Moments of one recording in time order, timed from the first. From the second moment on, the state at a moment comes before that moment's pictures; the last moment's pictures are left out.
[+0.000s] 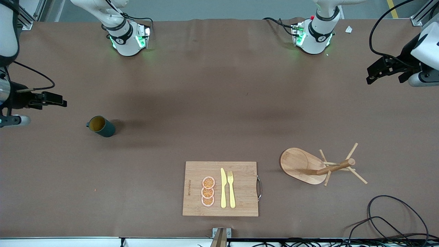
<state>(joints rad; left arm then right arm) 0.02 -0.05 -0.12 -1.55 -0.01 1.50 -0.14 -0.06 0.13 -0.06 -1.58 0.07 1.50 -0.16</state>
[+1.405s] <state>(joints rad) 0.02 -0.07 -0.13 -1.55 -0.02 1.47 -0.14 -0.01 0.05 -0.06 -1.47 0.02 1.37 -0.03</state>
